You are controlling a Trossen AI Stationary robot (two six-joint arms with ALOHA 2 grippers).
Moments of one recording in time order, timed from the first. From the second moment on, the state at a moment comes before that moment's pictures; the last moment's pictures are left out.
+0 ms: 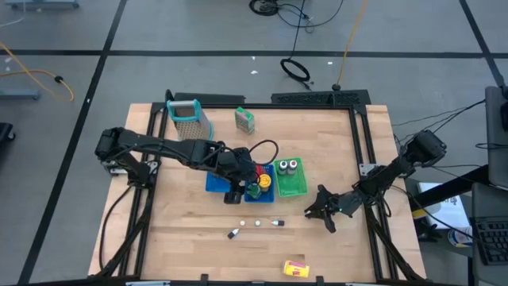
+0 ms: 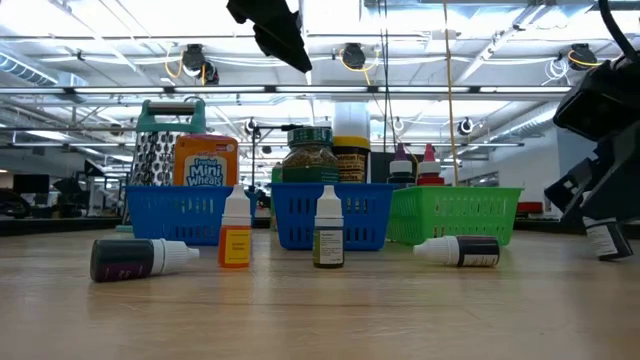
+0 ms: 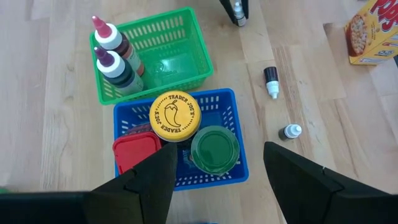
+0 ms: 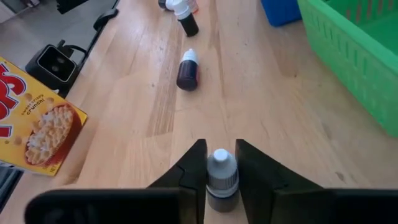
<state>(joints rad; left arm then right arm) -0.10 1.65 1.47 -0.74 0.02 0.05 0.62 1.44 0.09 0.84 0.29 0.67</state>
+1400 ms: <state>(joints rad) -0.10 1.65 1.47 -0.70 0.02 0.06 0.21 1.12 0.15 0.83 0.25 0.27</state>
